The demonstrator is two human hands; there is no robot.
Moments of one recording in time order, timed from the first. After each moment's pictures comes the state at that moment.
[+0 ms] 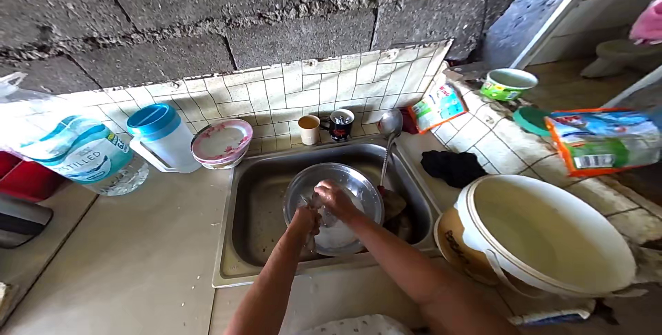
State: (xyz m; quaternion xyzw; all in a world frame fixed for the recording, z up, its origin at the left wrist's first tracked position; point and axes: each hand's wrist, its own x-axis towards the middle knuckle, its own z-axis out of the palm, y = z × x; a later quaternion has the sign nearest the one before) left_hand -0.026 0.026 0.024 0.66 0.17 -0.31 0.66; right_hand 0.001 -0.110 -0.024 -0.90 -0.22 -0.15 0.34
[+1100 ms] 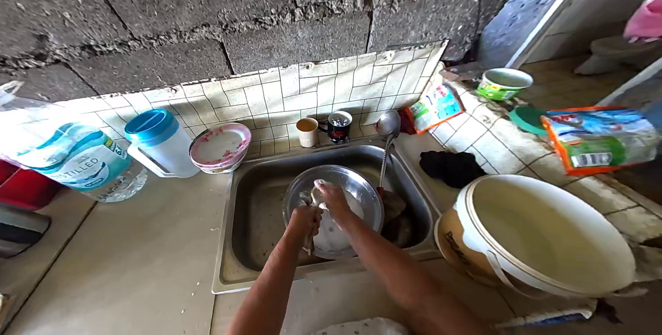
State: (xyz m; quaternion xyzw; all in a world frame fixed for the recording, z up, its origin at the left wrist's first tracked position) left_hand -0.028 0.028 0.036 0.67 0.15 -0.29 0.67; right_hand 0.007 -0.091 0.010 -0.75 0.13 0.05 0.65
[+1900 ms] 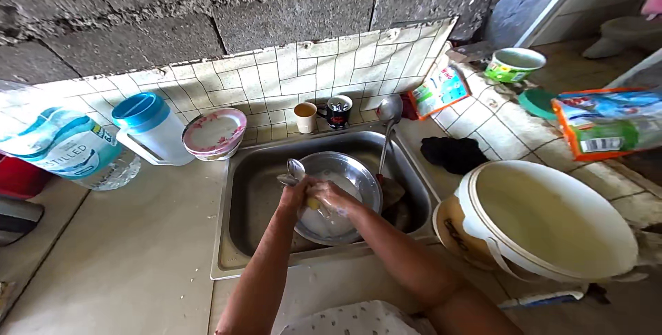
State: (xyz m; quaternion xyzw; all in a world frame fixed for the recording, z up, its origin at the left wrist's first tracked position) left_hand -0.003 0.031 0.032 0.59 0.15 -0.17 0.78; right_hand -0.022 -0.102 0.047 -0.79 -0.05 0.22 0.57
